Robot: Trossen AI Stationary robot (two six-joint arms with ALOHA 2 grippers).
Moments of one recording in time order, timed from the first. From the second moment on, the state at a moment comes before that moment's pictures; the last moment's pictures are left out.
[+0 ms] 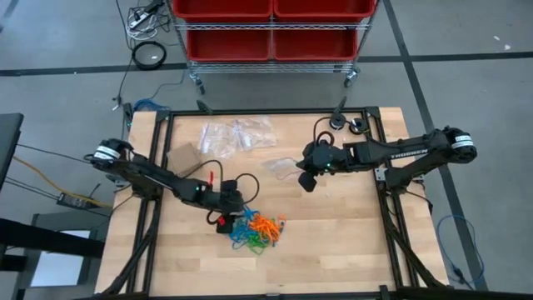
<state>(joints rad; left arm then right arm) -0.28 1.57 0.65 -0.01 -0.15 -0.15 0.03 1.26 0.89 -0.38 0.29 0.48</state>
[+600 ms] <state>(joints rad) -0.27 1.63 0.69 0.05 -0.18 -0.02 0.03 1.26 0.89 -0.37 0.29 0.48</state>
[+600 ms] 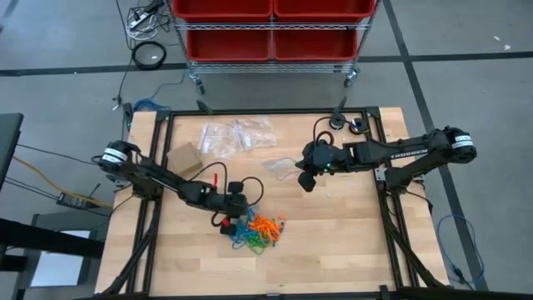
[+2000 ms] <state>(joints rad) -0.27 1.38 0.95 -0.32 -0.24 0.05 0.02 1.26 0.89 -0.37 0.29 0.47</state>
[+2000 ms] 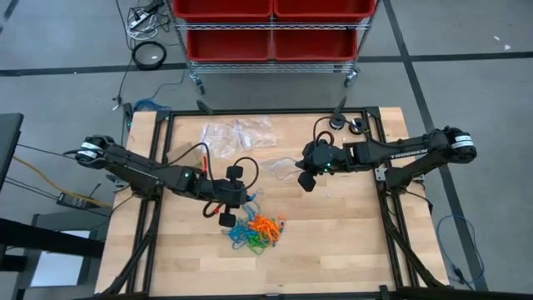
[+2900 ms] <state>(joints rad) -0.26 1.38 0.95 -0.29 -0.25 0.06 0.02 1.26 0.89 -0.37 0.29 0.47</state>
